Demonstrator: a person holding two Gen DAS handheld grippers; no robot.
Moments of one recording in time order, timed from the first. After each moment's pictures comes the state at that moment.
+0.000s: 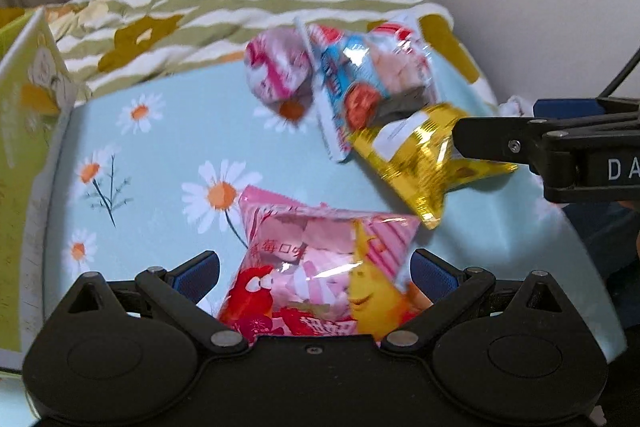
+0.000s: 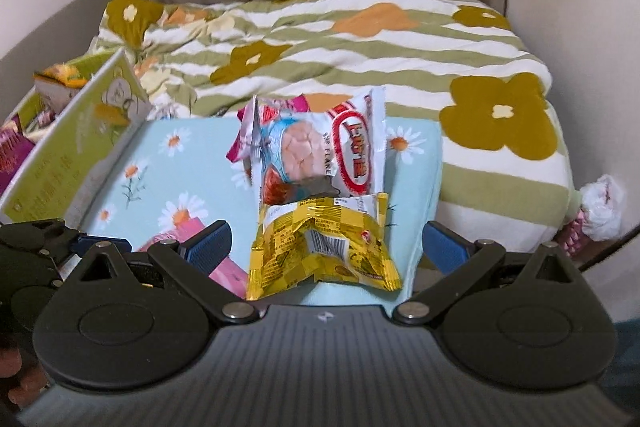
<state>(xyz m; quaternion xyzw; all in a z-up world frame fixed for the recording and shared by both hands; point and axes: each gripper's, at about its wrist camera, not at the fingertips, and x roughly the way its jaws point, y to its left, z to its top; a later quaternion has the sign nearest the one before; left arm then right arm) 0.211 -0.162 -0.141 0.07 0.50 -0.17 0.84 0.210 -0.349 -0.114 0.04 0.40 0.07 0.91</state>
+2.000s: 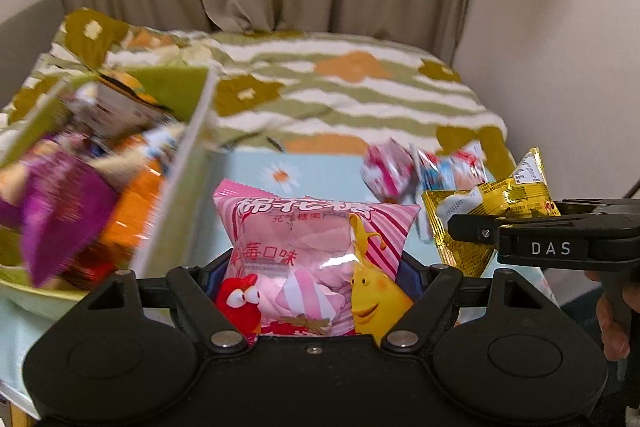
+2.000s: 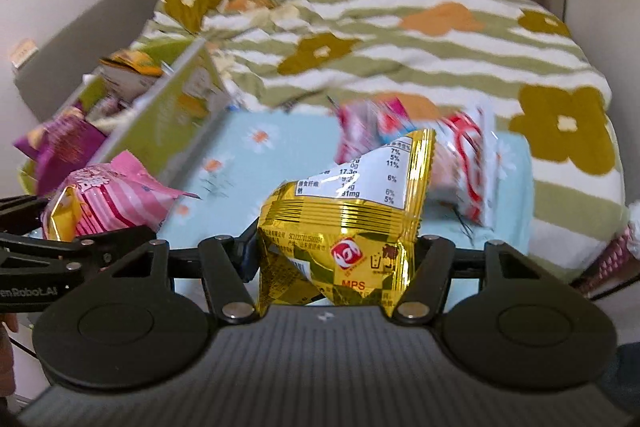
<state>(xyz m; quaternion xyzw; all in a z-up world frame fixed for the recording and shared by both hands) 0.161 -0.062 -0.034 -0.01 0.40 -0.08 0.91 0.204 -0.282 -0.077 0.05 0.40 0.15 0.90</state>
